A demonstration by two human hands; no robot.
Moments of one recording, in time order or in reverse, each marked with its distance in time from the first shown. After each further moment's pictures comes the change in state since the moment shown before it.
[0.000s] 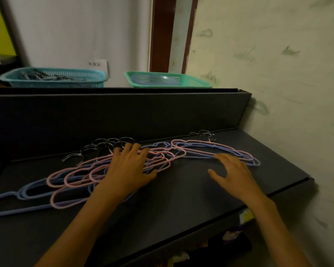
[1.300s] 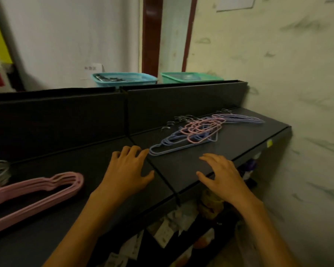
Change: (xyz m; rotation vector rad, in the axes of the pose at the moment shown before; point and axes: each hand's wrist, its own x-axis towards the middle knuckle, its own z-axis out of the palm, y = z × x) left_hand -0.295 -0.303 -0.076 -0.095 0.041 0.214; right_hand -0.233 -0.421 0.064 -0.075 0.076 0.047
